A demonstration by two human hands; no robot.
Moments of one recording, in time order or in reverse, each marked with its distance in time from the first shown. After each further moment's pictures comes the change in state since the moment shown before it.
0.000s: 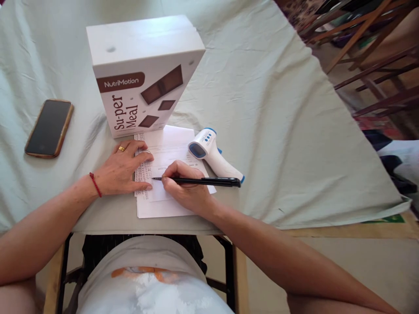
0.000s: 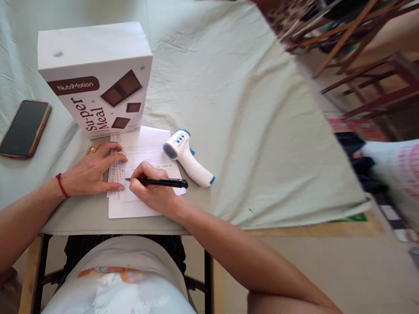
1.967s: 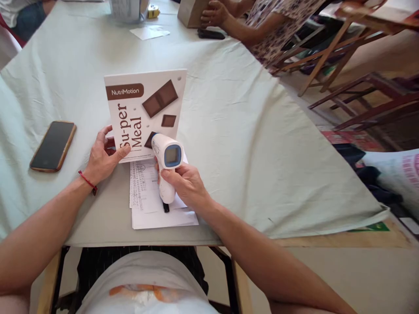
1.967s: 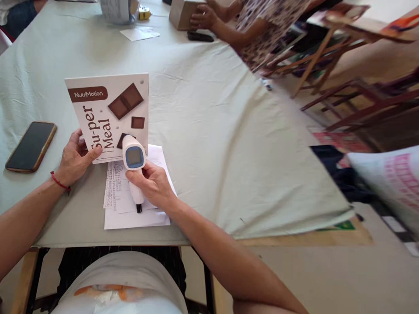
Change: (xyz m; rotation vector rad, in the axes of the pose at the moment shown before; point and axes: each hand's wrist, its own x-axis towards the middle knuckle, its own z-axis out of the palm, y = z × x) left_hand 0.017 -0.042 -0.002 -0.864 0.677 -0.327; right_hand 0.028 -0.004 -0.008 0.456 -0.011 0.194
